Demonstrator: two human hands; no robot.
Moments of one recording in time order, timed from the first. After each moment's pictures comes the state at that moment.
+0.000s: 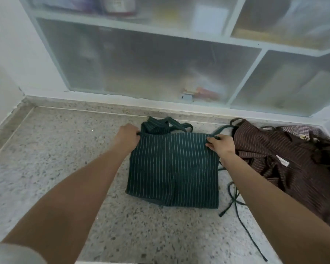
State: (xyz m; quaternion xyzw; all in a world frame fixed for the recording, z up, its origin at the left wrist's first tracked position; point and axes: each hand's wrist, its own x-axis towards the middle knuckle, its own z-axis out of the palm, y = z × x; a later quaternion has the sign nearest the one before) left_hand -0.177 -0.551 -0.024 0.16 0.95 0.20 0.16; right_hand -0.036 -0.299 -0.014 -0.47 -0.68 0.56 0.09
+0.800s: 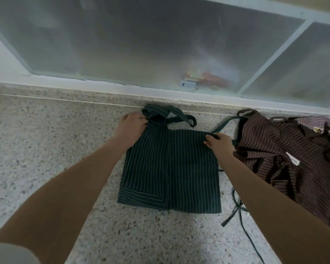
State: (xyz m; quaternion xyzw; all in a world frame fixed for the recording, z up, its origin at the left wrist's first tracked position) left_hand -0.241 -0.500 -0.094 0.36 0.91 0.17 0.06; right_hand -0.077 -0.273 -0.072 -0.49 -0.70 0.51 0.04
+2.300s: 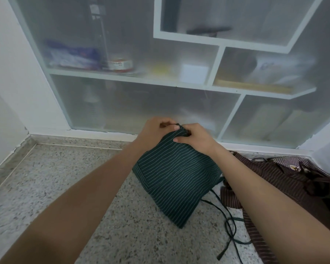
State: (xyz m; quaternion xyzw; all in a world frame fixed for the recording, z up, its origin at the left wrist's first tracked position) left_hand -0.180 -0.473 0.120 0.37 0.76 0.52 0.11; right_hand -0.102 -0.324 0.126 -0.04 -0.91 0.42 0.02
